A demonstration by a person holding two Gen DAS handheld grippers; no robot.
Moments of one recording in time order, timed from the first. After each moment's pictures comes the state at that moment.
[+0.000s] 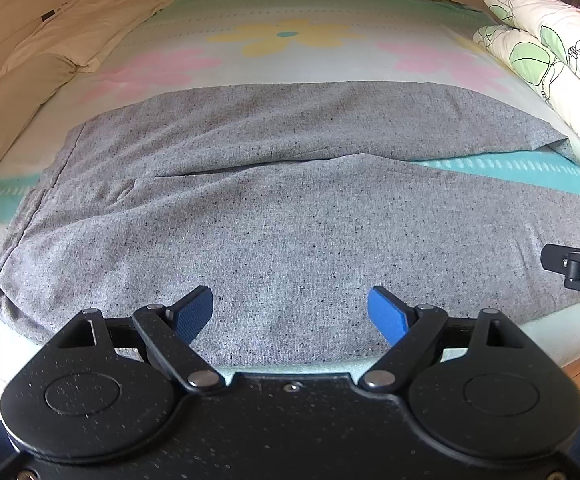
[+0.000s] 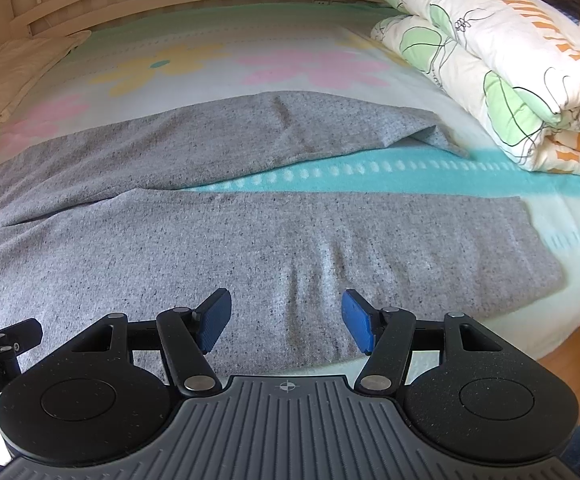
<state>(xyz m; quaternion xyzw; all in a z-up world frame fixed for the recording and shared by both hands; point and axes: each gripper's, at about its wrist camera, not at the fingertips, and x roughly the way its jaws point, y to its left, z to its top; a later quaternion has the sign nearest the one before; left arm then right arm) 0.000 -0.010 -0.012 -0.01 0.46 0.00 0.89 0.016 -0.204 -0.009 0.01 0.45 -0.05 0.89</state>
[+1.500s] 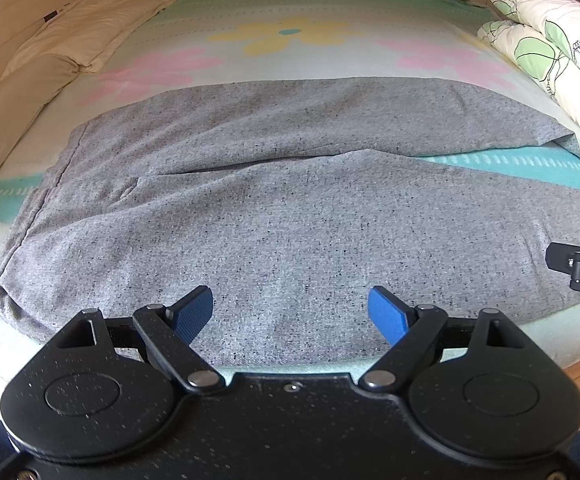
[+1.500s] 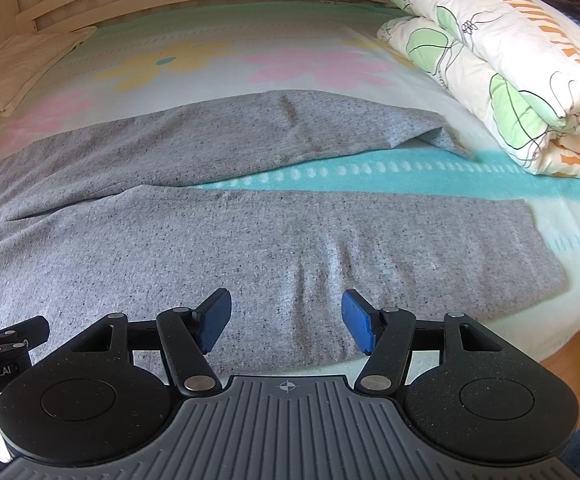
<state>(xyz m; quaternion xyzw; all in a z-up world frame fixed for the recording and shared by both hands) 0.002 -0.010 -0.016 0.00 0.46 0.01 0.89 0.015 -0.200 -0.009 0.01 0.45 -0.05 0.89</state>
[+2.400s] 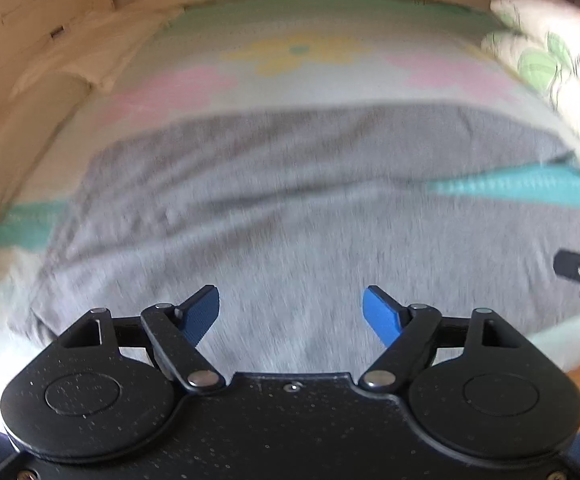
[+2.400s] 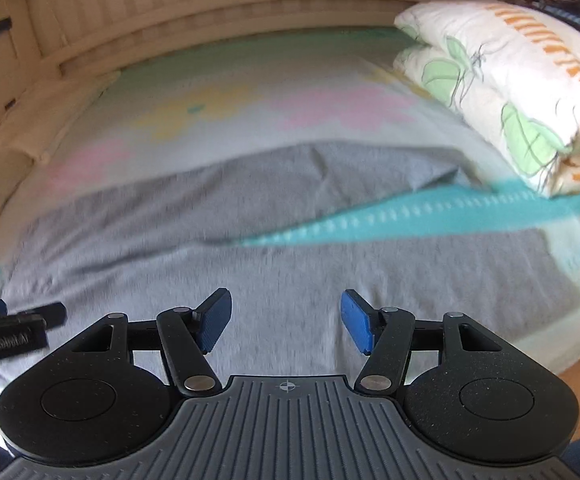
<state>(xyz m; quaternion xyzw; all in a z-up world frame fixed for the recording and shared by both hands) 0.014 0.007 0.037 0.02 0.45 0.02 0.89 0.015 -0.197 0.050 0.06 0.41 -0.02 0.91</state>
